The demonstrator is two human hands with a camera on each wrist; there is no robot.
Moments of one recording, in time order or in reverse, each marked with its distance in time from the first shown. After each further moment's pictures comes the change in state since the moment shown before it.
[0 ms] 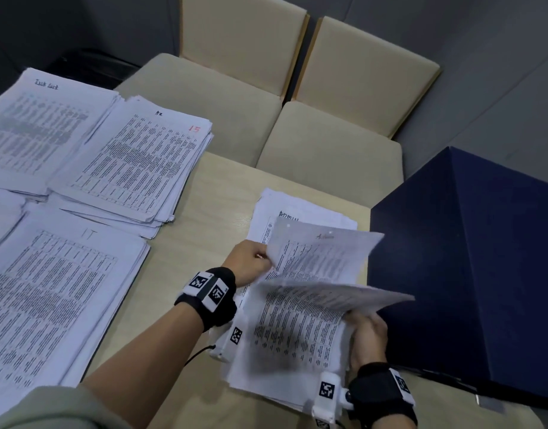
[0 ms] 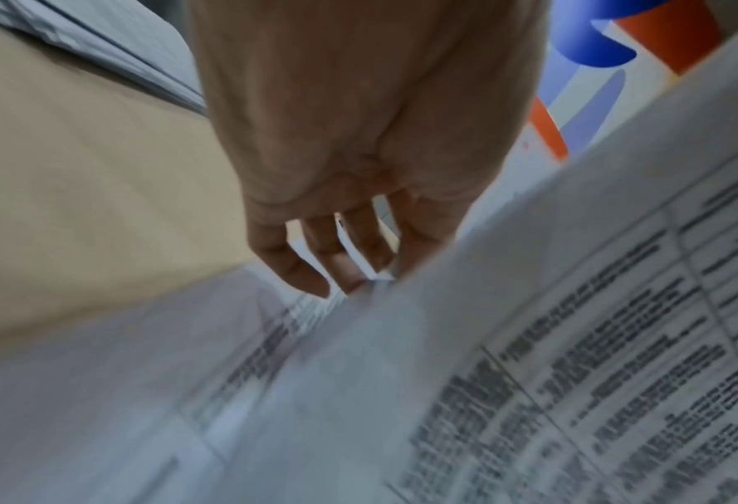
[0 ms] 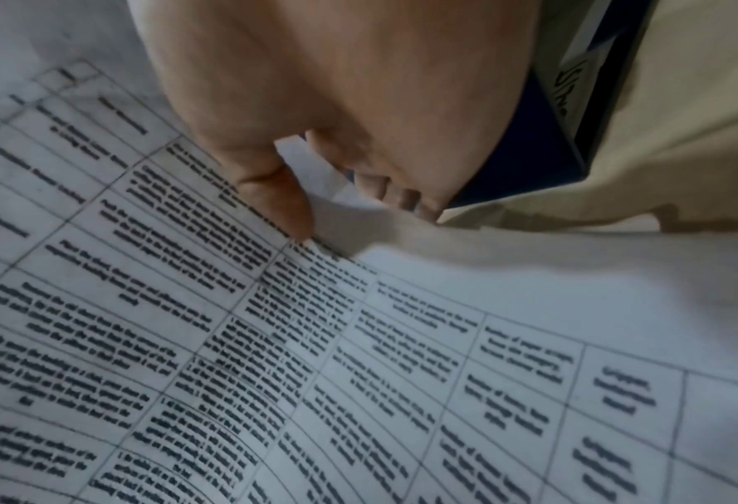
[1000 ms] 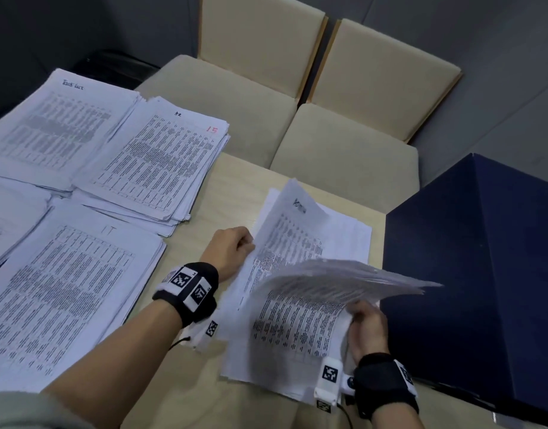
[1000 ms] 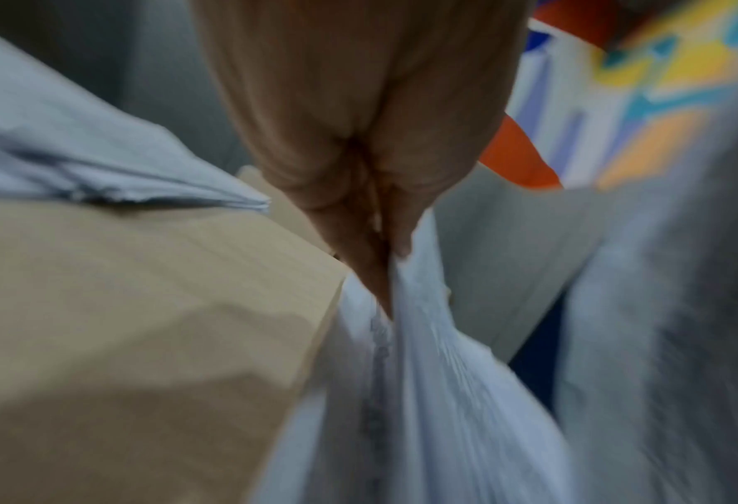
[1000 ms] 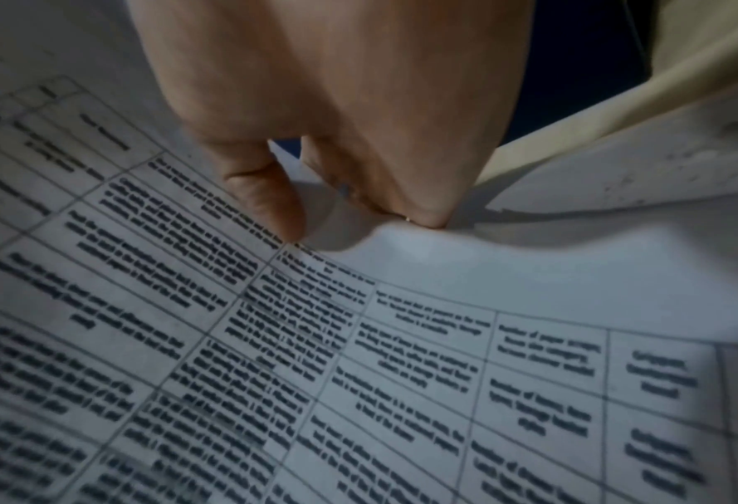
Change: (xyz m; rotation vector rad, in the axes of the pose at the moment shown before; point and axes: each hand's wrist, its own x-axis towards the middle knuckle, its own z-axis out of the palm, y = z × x) left_hand -0.009 -0.024 -0.050 0.240 0.270 0.124; right_hand 0.007 -0.015 0.036 0.117 0.015 0.089
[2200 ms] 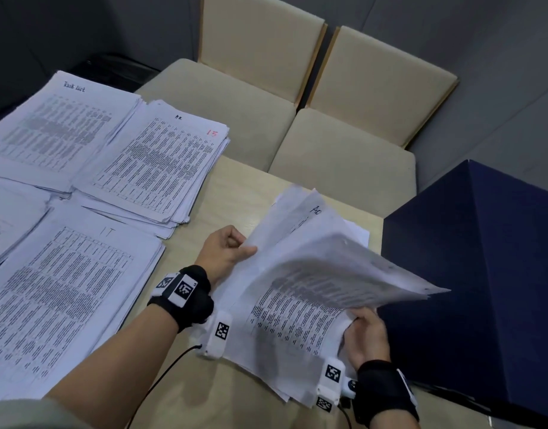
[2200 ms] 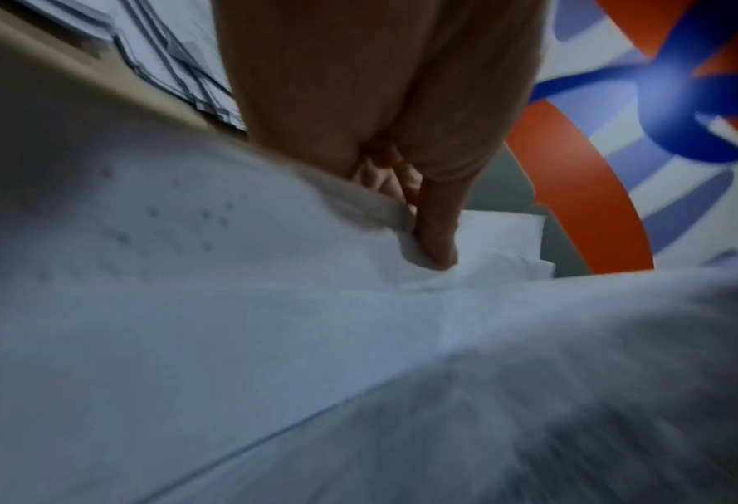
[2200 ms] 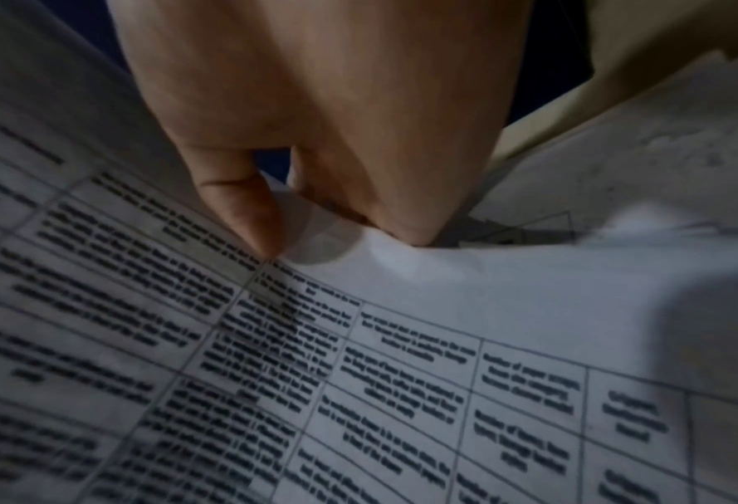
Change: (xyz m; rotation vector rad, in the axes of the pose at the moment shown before) left_hand -0.009 -0.003 0.005 -0.763 0.052 -0.241; right_hand -0.010 -0.013 -0.005 0.237 -0.125 0.156
